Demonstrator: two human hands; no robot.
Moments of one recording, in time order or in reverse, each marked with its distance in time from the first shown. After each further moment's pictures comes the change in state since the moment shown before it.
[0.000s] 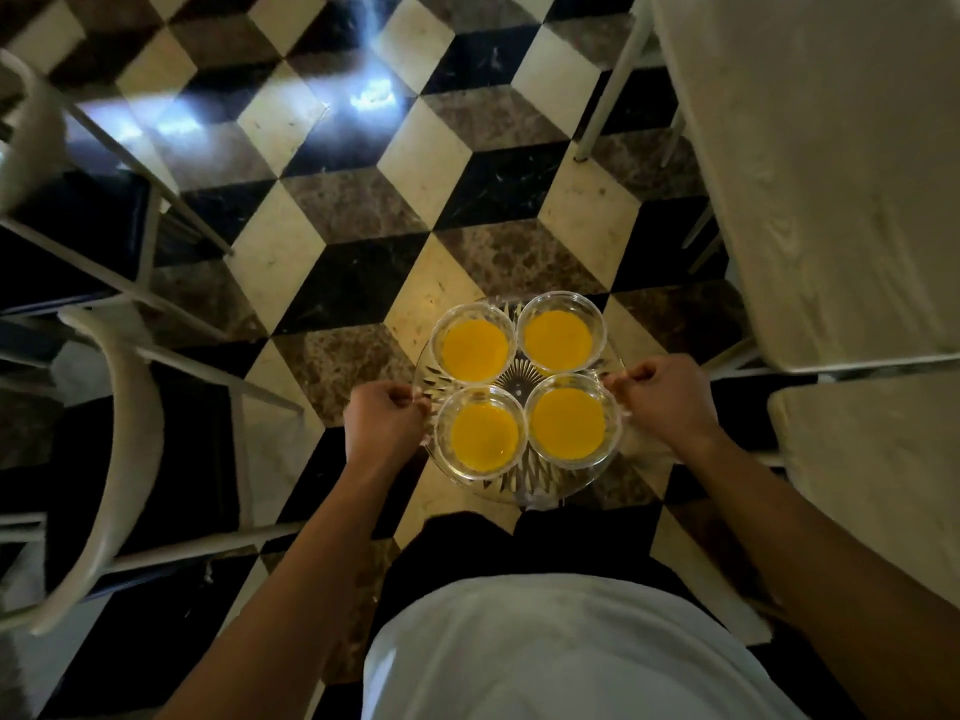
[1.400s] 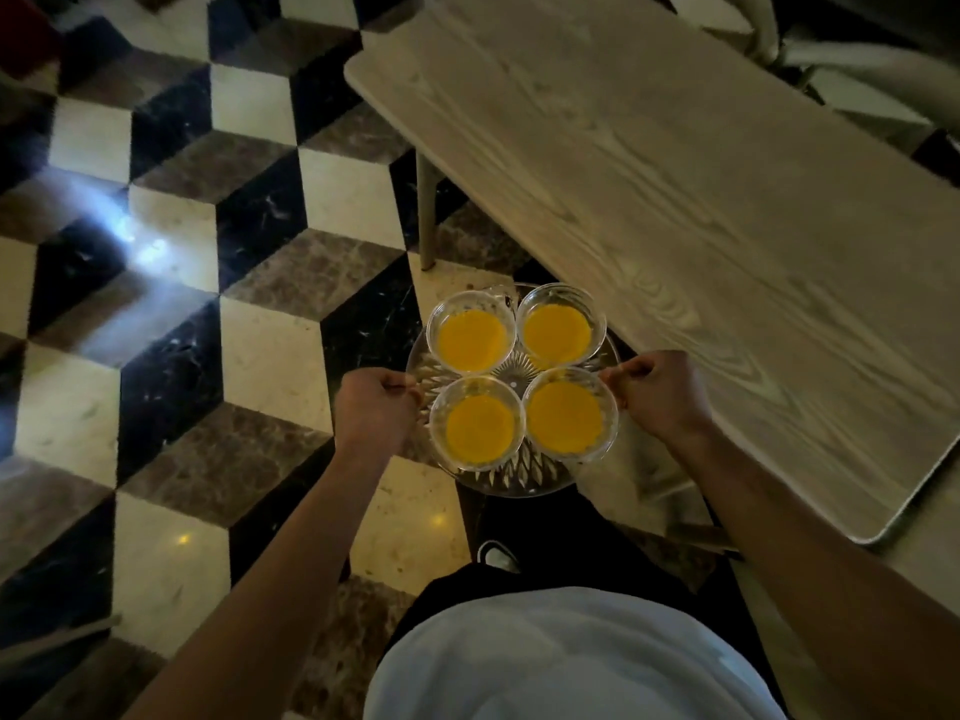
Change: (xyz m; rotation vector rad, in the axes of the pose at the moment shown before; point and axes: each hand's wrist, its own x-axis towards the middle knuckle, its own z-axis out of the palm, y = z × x) left_hand 0.373 0.400 0.159 0.367 -0.375 0.411; right_hand 0.353 -0.101 -0.084 0.379 0.388 0.455
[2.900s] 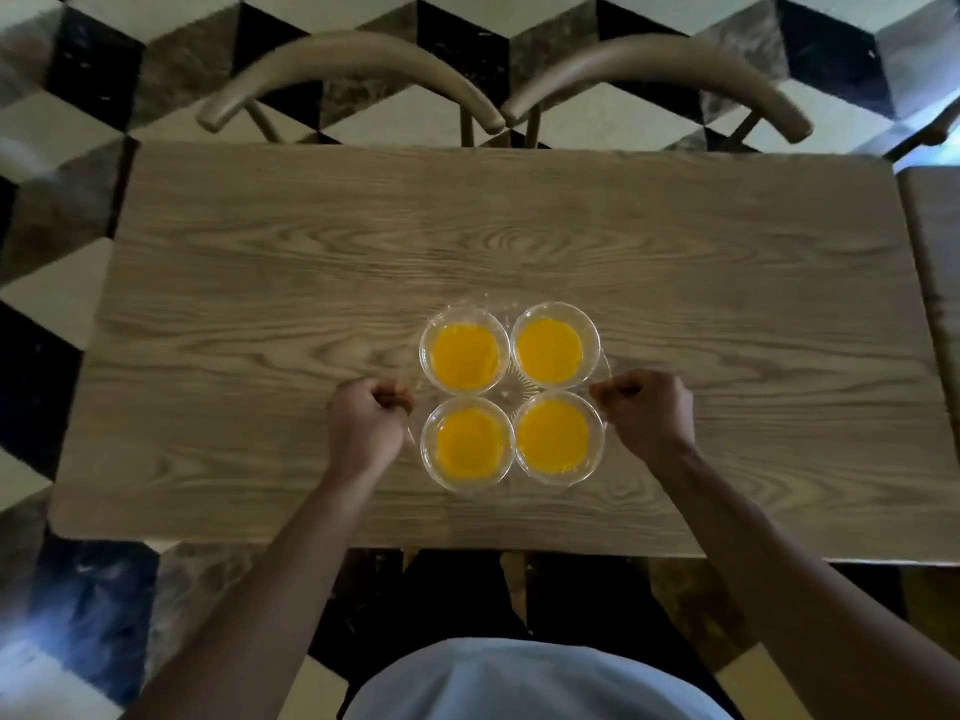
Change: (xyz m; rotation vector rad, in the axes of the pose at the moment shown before) left_hand 0.329 0.338 0.203 0.331 -0.598 0.404; right_hand 0.264 -0.061 -0.054 0.312 0.596 0.599
